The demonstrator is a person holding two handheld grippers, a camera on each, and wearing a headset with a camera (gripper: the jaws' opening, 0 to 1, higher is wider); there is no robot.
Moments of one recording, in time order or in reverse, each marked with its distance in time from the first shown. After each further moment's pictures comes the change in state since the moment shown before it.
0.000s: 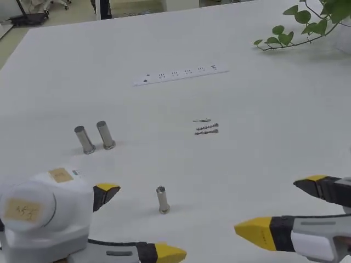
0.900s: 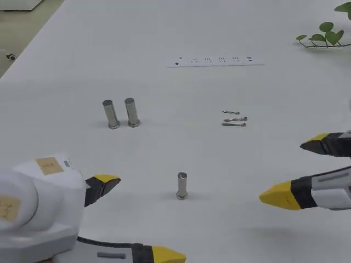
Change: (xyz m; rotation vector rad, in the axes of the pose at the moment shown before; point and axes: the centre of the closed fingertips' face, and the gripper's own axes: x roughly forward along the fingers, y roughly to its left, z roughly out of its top) left arm -0.029 -0.002 -0.011 -0.037 -0.035 0.063; right arm 0.035 -0.027 0.048 -0.395 0.190 0.102
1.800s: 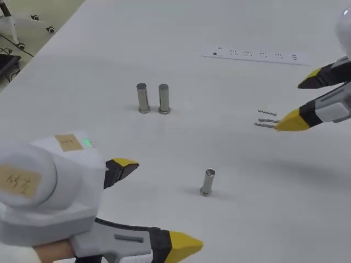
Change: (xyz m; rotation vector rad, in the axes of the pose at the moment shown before) left arm -0.008 0.009 0.006 -0.069 -0.043 0.054; right arm 0.060 -0.078 0.079 -0.333 0.129 0.060
